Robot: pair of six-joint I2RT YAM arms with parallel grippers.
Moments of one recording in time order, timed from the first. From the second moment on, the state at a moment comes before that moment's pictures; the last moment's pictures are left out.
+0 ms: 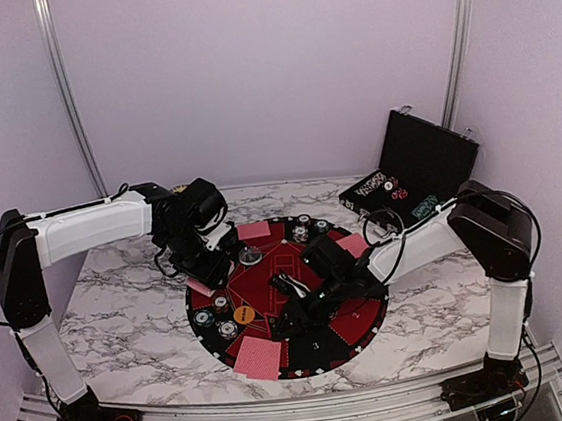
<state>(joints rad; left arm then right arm) -0.72 1.79 1.44 -0.96 -0.03 -0.08 0.90 1.96 1.03 0.02 -0.70 0.60</state>
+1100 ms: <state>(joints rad) -0.80 1.80 1.52 -0.97 0.02 -0.08 0.67 2.02 1.20 0.43 -0.85 0.97</state>
